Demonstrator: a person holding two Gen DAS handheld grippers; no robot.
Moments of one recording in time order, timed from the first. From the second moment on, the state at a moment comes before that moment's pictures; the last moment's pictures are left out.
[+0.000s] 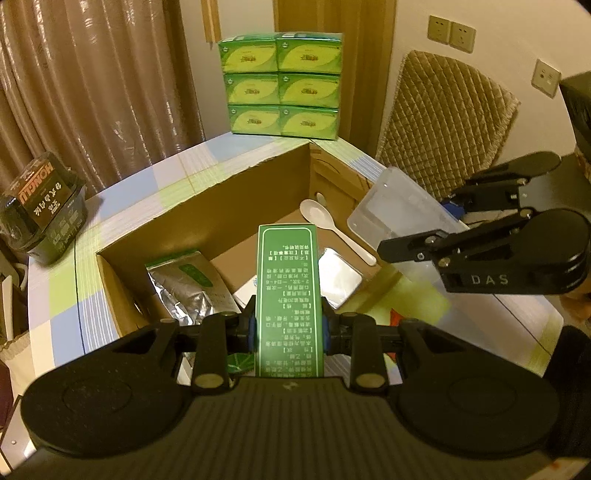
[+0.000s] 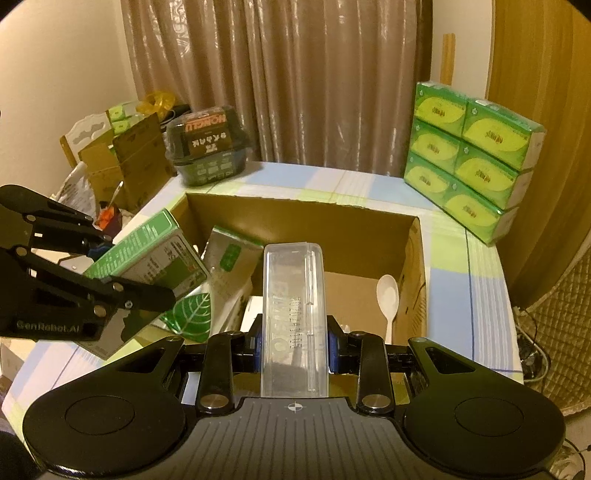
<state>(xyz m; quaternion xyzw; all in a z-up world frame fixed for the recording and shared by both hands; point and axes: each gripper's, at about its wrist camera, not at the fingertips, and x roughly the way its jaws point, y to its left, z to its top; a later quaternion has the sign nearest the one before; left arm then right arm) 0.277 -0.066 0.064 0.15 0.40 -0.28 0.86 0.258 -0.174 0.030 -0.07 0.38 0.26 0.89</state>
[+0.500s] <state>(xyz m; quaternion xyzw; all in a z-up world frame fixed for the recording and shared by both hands) 0.320 -0.055 0.049 0.10 0.41 -0.26 0.87 0.291 -0.167 0.011 -0.06 0.39 0.25 0.88</state>
